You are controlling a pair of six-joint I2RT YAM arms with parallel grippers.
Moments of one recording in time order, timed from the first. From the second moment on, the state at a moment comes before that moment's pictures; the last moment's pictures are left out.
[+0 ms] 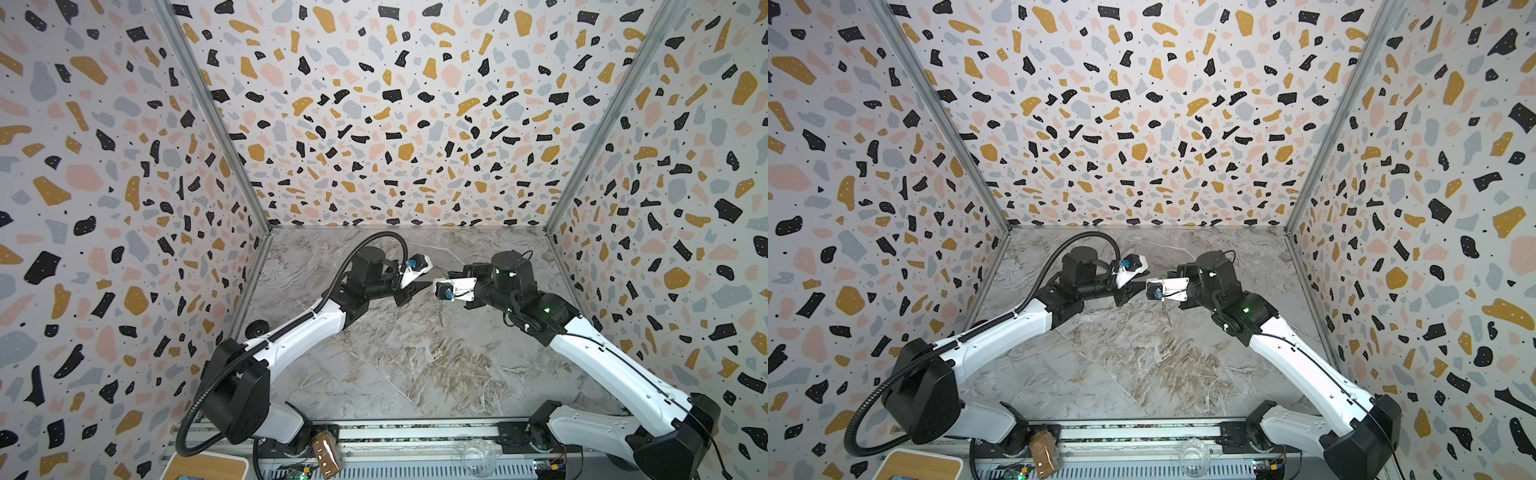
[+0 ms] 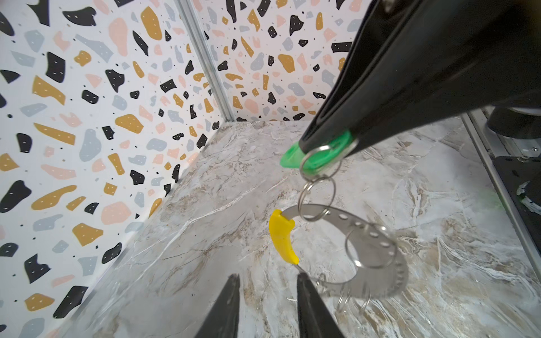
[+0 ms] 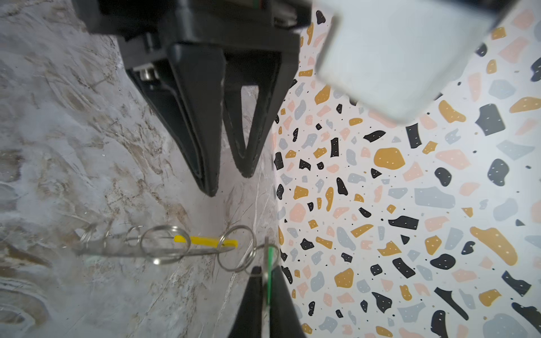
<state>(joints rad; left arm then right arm) -0.61 1.43 1.03 0.08 0.51 0.42 0.66 1.15 1.12 -0.43 -0.05 -1.14</state>
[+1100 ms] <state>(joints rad) -0.86 1.14 0.58 0.54 0.07 0.36 0.69 1.43 1.45 -0.87 0.06 -0.80</state>
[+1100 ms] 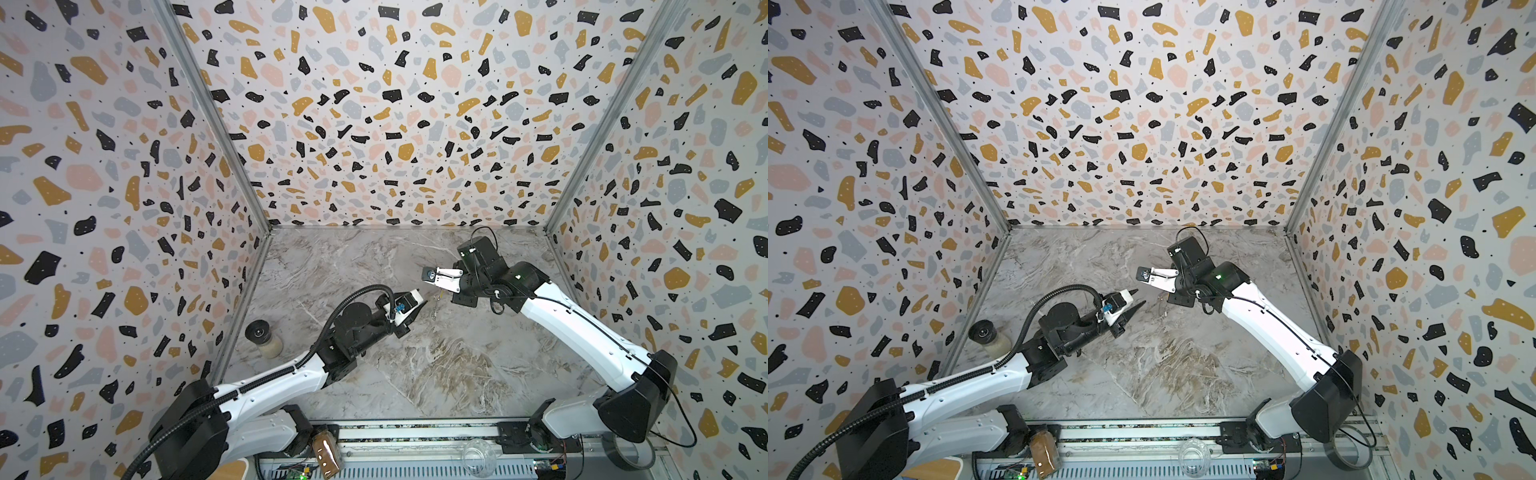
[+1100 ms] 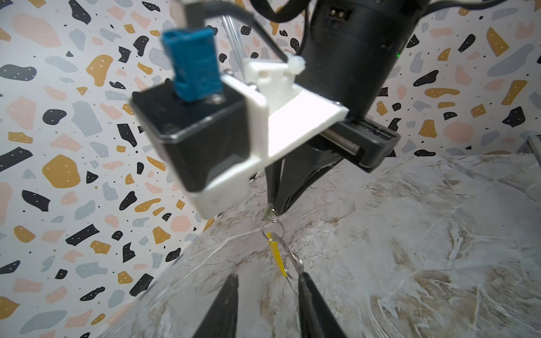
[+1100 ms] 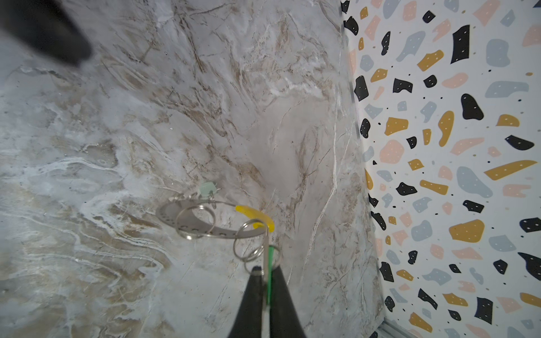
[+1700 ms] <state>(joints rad) -0.95 1.22 0.59 0.61 -0.12 0.40 0.72 1.59 1.67 -1.05 0.06 -0.66</state>
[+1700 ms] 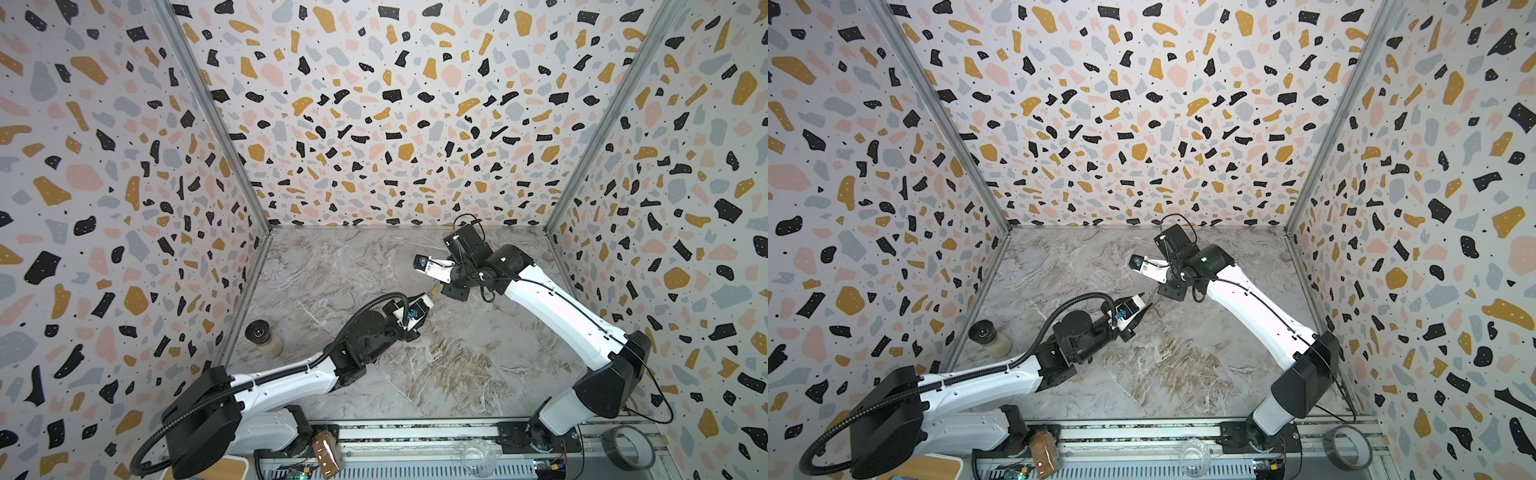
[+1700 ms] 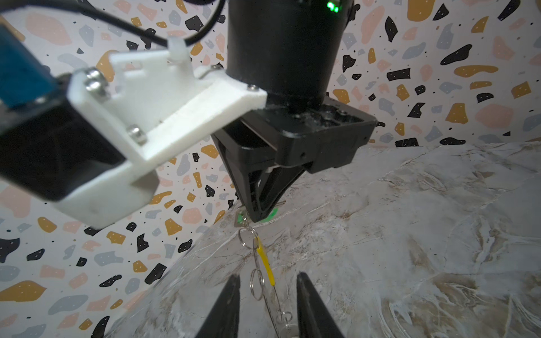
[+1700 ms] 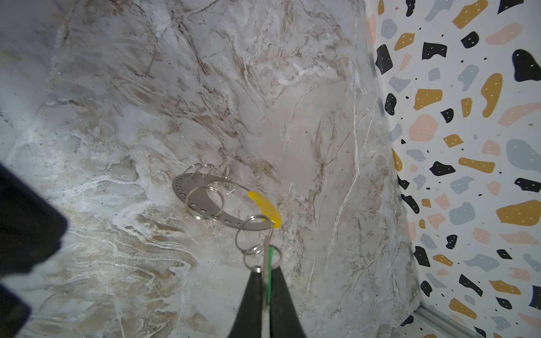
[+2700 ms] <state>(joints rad) -0.97 1.43 0.71 0.70 -0.27 0.32 0.73 1.63 1.77 -1.15 0.06 -0.59</state>
